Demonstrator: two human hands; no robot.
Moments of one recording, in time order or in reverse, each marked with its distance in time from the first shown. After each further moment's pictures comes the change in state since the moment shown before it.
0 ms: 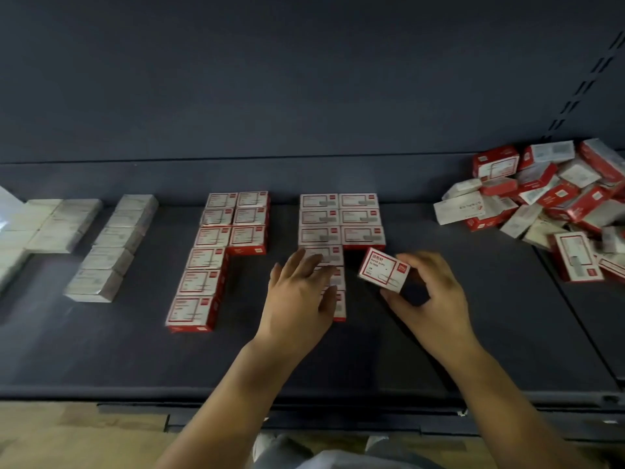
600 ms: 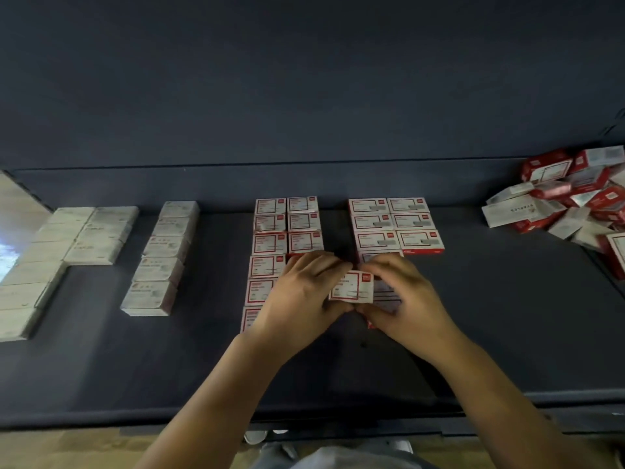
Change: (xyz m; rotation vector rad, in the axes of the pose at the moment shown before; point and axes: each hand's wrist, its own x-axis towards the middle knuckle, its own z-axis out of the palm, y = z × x) left_hand -0.002 -0.098 -0.045 -0.128 -0.022 0.284; right_hand 0.016 -0.084 0.085 0.033 -0.205 -0.173
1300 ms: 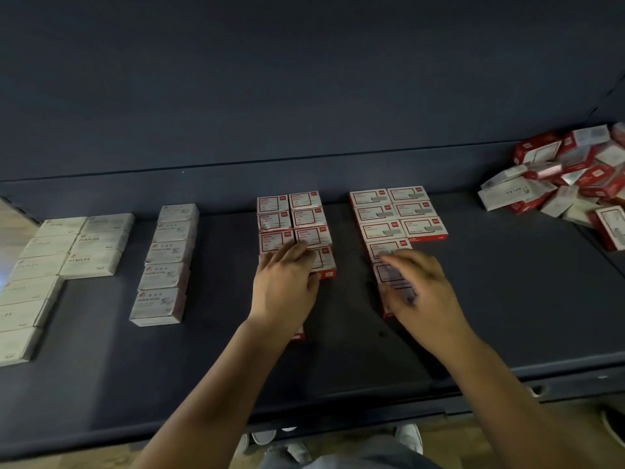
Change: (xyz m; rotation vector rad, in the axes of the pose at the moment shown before) left_hand -0.005 -0.026 -0.014 0.165 -0.178 -0.319; right_hand -0.014 -0.008 0.013 -0.194 0.163 0.191
